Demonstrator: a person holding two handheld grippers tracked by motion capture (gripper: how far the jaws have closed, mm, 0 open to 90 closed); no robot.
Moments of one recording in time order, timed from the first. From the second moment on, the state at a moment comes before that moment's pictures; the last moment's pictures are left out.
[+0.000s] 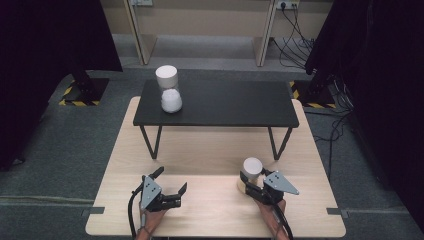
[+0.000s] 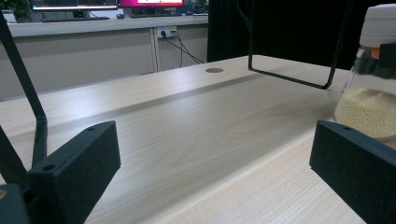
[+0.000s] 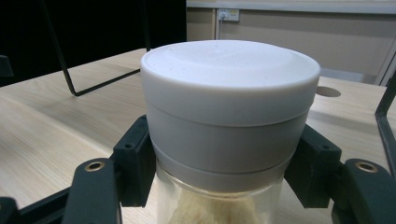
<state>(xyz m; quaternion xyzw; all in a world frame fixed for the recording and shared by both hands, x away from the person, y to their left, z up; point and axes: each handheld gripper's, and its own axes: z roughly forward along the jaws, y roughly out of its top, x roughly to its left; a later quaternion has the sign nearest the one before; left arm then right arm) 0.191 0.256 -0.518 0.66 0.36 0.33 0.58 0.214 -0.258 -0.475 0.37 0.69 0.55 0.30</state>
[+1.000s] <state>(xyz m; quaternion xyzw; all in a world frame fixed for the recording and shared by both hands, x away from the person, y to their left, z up) 0.191 0.256 -0.518 0.66 0.35 0.32 0.58 0.219 -0.252 -0.404 0.34 0.69 0.56 0.30</state>
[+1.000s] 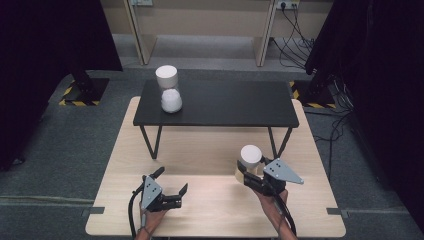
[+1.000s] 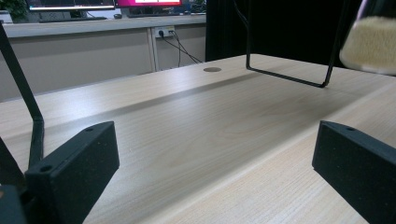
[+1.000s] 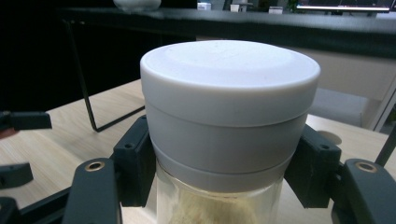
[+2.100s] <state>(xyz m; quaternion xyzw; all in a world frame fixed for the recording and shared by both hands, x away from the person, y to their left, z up) 0.192 0.256 -0.518 0.66 0.35 0.33 0.58 0.279 -0.238 -0.254 0.39 0.67 0.54 0.33</state>
